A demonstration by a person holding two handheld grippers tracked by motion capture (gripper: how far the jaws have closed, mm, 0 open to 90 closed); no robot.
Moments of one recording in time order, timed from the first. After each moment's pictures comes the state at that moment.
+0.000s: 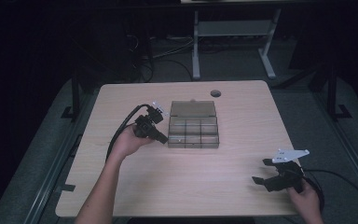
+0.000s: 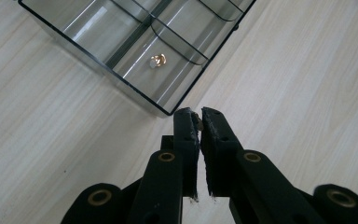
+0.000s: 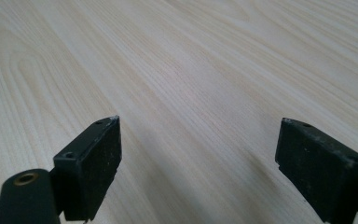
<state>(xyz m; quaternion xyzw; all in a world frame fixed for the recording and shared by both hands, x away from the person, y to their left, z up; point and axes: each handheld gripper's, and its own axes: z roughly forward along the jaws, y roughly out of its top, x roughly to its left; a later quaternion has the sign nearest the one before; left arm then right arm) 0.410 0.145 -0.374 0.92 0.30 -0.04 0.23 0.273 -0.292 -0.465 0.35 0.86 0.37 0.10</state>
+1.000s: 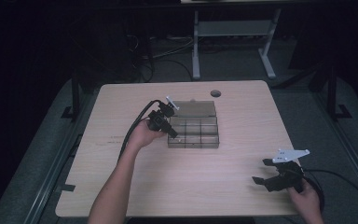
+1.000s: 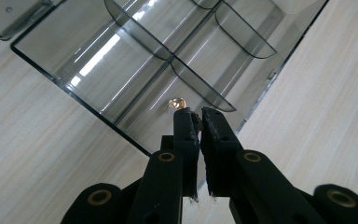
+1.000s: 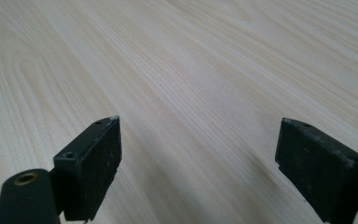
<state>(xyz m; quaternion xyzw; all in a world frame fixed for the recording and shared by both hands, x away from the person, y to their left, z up) 0.449 0.114 -0.399 0.92 0.33 -0.06 0.22 0.274 -0.293 -0.466 0.35 0.85 0.38 0.09</state>
